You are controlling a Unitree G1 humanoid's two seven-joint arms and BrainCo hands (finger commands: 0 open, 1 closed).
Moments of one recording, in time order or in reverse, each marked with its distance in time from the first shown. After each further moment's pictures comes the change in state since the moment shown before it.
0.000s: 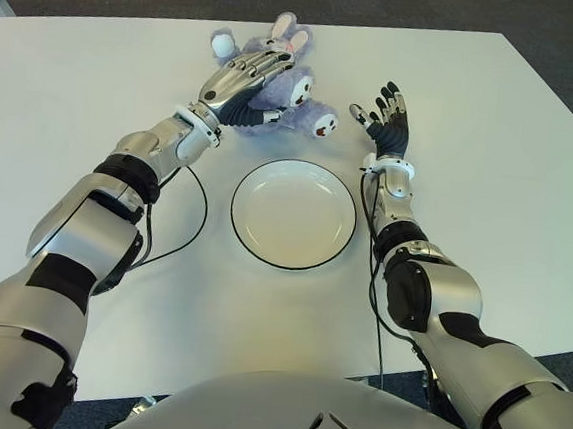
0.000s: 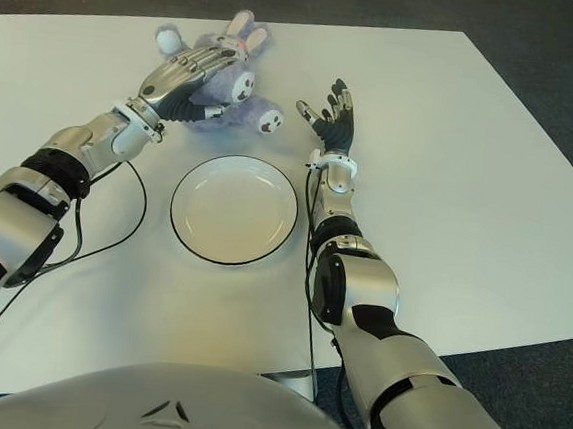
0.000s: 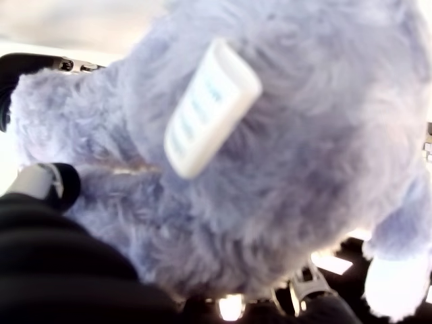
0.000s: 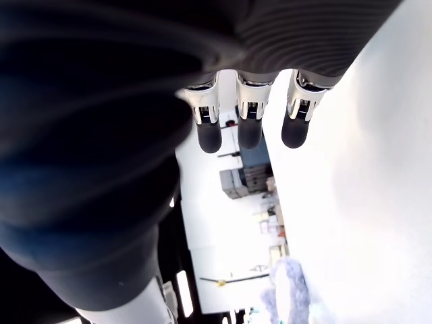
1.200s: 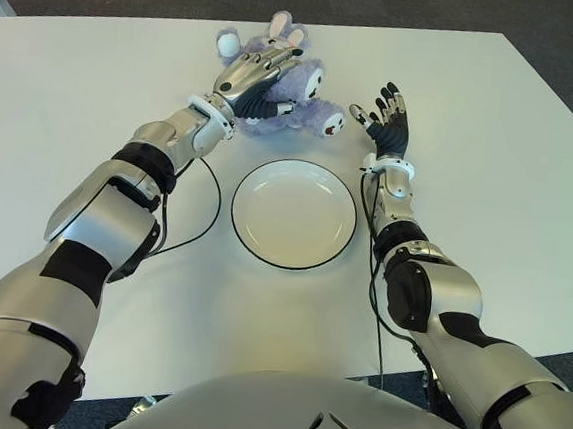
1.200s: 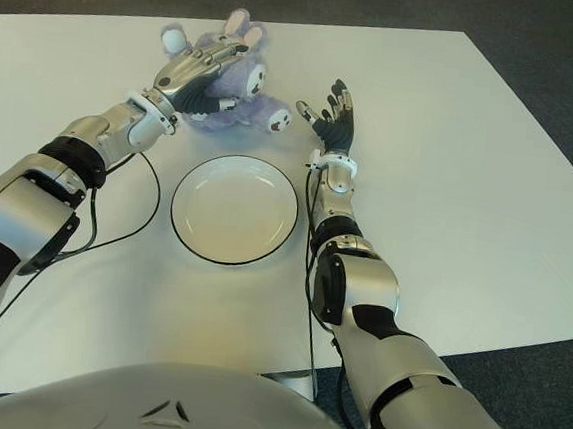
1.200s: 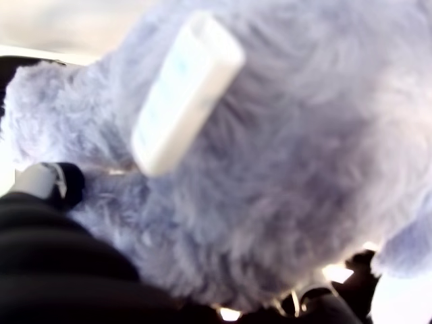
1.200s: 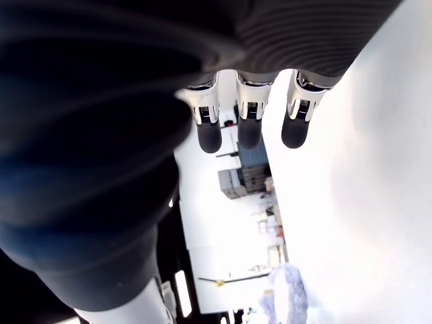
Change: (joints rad) left arm -0.084 -0.066 -0.035 0.087 -0.002 0.043 -0.009; right arm 0.000 -0.001 0.001 0.000 0.000 0.005 -0.001
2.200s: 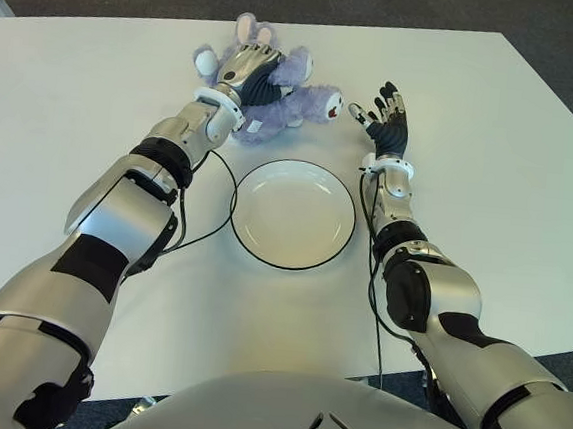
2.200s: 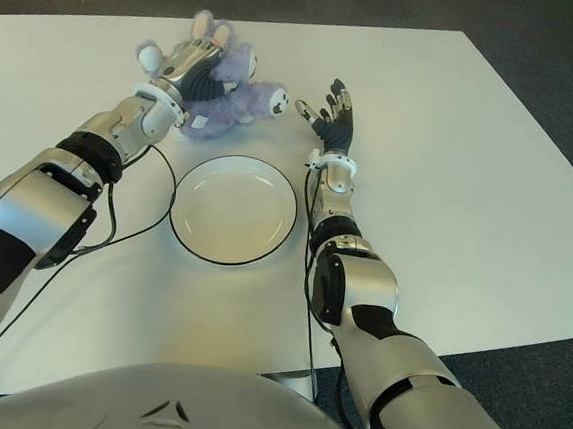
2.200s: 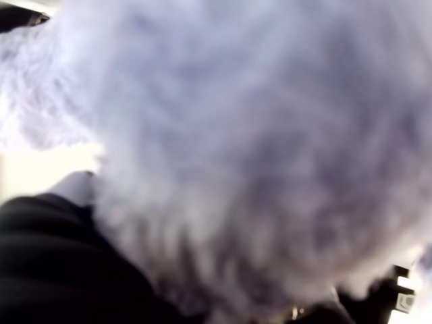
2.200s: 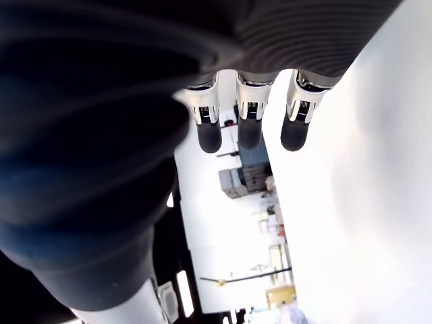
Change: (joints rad) left arm -0.047 -0.074 0.057 0.064 -0.094 0.165 -0.080; right arm 0.000 0.001 -0.011 -0.004 0.005 0.000 0.010
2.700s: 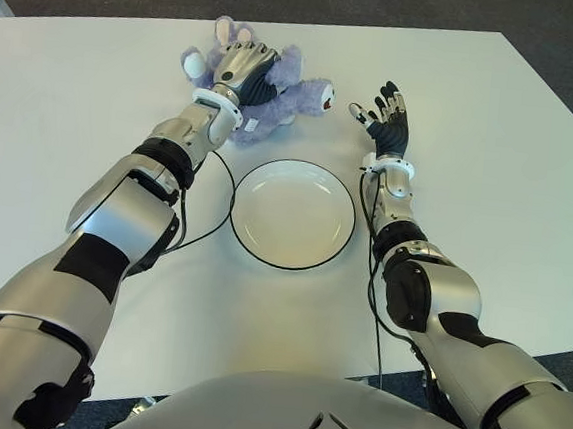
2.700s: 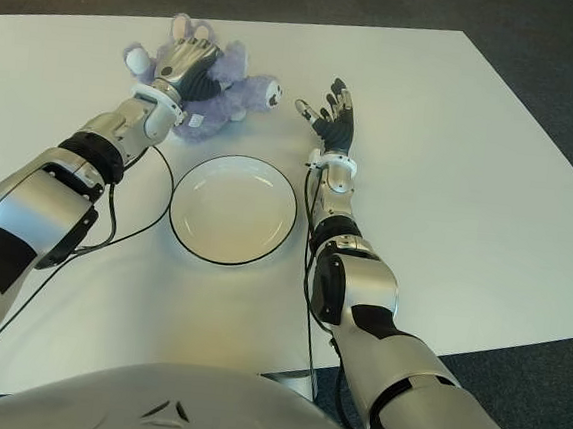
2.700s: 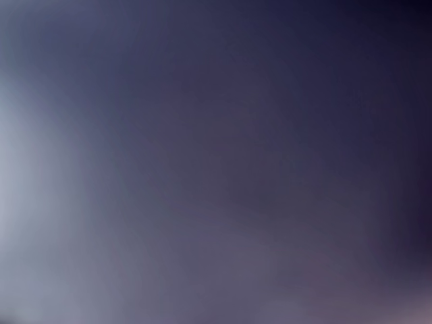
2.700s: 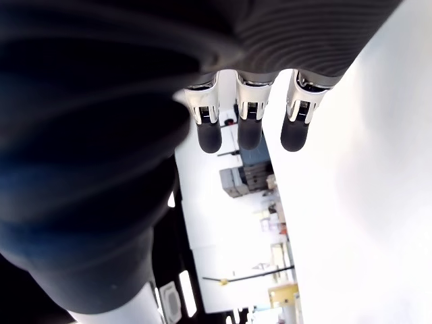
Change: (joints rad) left arm -0.005 -0.003 -0.029 0.018 0.038 0.060 0.094; right arm 0.000 -0.001 -0.016 -0.004 0.001 0.000 0.011
